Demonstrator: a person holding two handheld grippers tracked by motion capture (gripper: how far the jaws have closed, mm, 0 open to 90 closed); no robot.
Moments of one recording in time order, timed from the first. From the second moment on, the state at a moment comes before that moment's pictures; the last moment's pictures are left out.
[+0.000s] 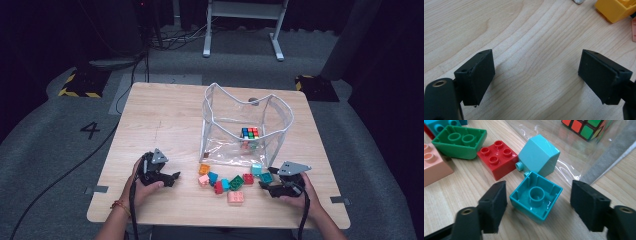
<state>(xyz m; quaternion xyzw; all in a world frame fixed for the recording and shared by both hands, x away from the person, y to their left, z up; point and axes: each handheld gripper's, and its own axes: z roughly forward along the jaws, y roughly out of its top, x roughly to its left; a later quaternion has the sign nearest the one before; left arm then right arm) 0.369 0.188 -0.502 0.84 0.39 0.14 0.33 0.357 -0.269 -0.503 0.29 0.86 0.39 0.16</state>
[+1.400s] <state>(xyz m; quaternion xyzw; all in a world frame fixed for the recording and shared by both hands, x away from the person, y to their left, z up) 0.371 0.188 -0.502 0.85 0.39 0.14 0.34 0.364 -0.331 -0.469 0.35 0.81 0.43 0.20</state>
